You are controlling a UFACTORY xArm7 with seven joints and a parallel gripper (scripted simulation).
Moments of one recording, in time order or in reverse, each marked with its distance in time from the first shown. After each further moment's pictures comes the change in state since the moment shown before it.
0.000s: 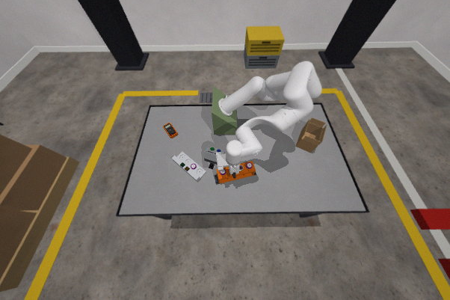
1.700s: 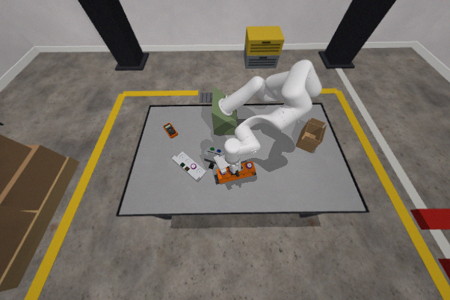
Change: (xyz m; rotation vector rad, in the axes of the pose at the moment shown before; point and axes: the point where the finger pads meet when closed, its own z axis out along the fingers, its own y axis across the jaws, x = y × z) arm 0.000 0.000 0.000 0.046 -0.015 -0.339
